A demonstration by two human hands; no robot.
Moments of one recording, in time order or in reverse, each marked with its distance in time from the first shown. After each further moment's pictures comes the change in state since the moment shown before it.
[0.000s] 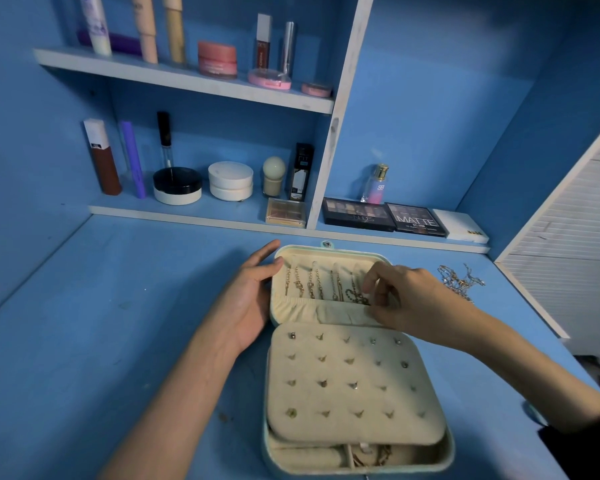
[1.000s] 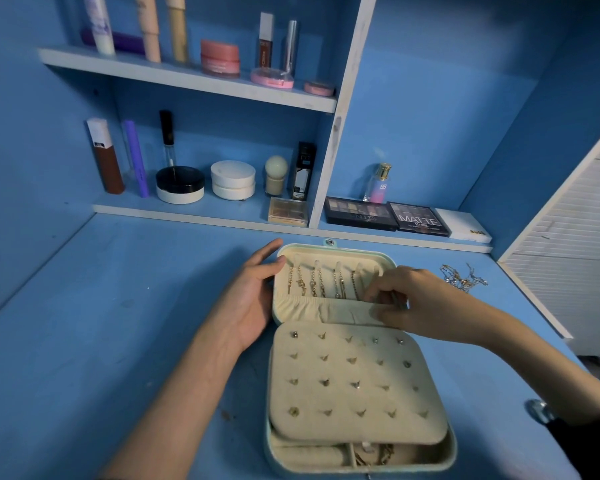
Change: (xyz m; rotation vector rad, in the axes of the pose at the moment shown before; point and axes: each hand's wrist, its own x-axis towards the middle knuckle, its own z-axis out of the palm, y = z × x) left_hand -0.001 0.001 0.000 -0.011 -0.011 -0.012; right_hand 0.000 0.005 -0.007 -0.011 -0.102 -0.075
